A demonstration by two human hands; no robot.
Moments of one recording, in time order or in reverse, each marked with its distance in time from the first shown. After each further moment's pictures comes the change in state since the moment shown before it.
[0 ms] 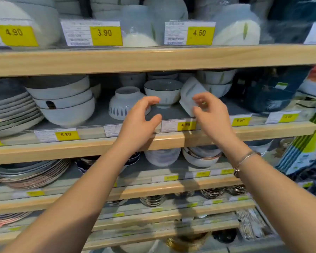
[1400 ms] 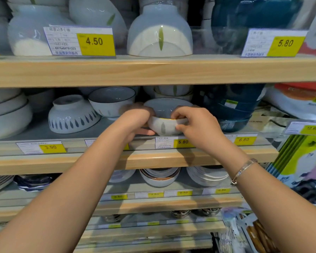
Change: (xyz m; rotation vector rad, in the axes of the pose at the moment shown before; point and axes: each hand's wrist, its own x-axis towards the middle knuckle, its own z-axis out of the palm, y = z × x) left_hand 0.113 0.083 0.153 -0.387 -0.029 -0.736; right_hand 0.061 0.090 -0.113 -0.282 -0.322 -0.126
